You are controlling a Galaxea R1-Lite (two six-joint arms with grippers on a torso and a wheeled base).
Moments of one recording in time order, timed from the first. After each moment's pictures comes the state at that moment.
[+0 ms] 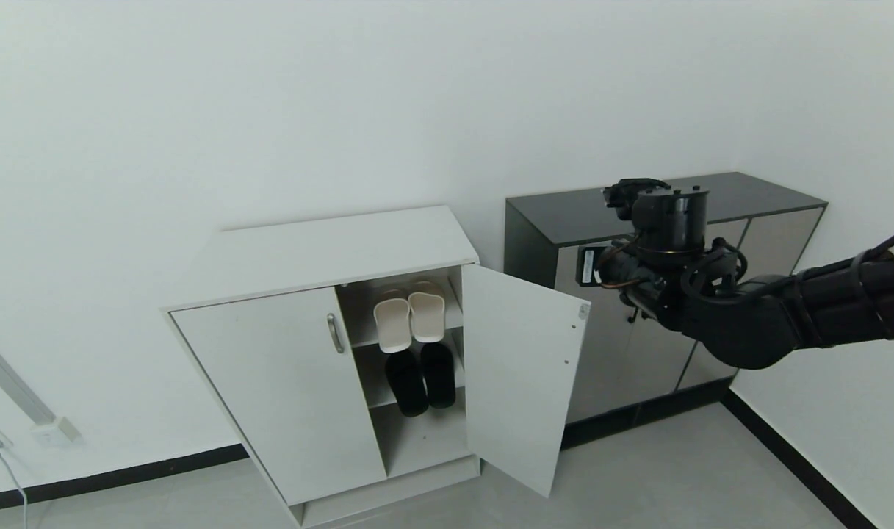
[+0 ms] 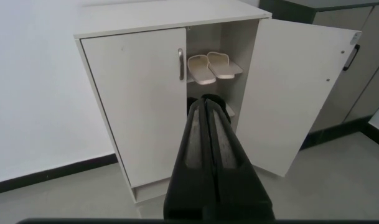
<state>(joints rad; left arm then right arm) 0.00 0.00 0.00 0.00 0.00 0.01 0.52 1.98 -1.27 -0.56 -0.41 0.12</state>
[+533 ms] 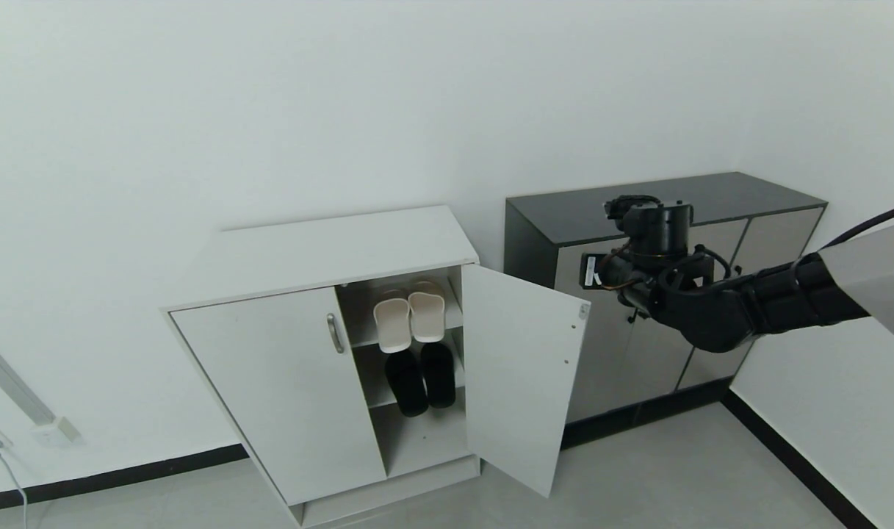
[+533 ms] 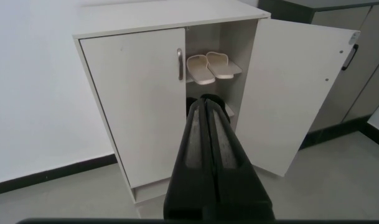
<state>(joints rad) 0.00 0.00 0.00 0.00 0.00 0.01 0.43 2.12 -1.38 -0.53 -0.34 0.15</state>
